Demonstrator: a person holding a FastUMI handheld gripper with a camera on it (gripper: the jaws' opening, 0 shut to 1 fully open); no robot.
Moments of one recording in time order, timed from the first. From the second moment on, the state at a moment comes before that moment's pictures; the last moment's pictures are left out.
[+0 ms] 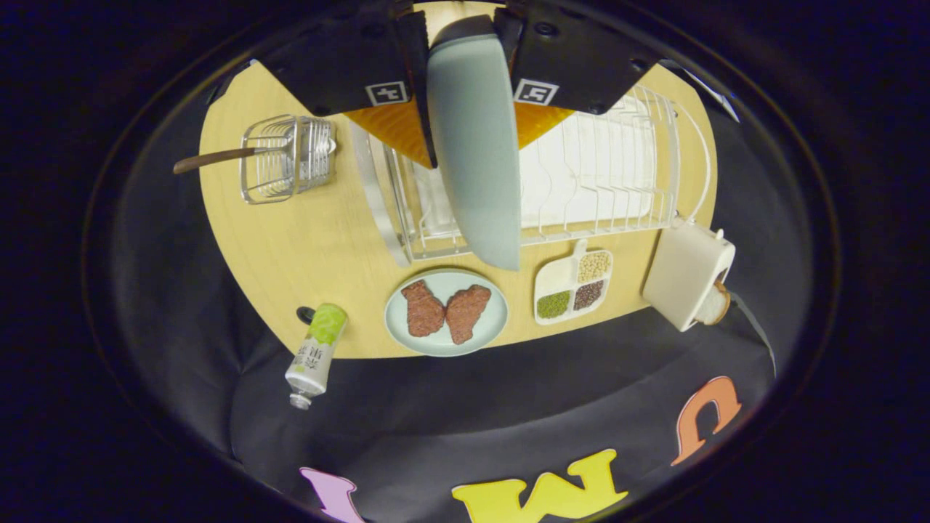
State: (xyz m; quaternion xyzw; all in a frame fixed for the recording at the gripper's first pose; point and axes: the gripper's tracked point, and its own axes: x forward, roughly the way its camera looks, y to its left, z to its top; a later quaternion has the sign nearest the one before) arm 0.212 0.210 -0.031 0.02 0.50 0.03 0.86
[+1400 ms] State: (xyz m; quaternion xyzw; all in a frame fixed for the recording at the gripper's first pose) arm 0.015 0.113 -0.089 0.16 0.46 0.18 0.86
